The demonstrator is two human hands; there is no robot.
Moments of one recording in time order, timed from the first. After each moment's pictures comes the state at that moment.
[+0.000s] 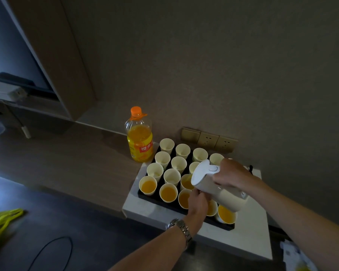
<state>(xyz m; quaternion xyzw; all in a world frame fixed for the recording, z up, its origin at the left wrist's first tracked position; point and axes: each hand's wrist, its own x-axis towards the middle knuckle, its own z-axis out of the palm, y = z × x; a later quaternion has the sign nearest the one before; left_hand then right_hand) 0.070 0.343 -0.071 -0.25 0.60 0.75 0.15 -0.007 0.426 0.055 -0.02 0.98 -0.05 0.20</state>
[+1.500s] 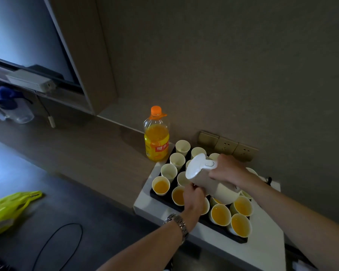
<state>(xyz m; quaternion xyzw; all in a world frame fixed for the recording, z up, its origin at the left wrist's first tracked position) 0.051 0.295 -0.065 -0.31 0.59 0.75 0.03 -0.035 0.371 0.049 -0.09 0.98 -0.07 0.19</state>
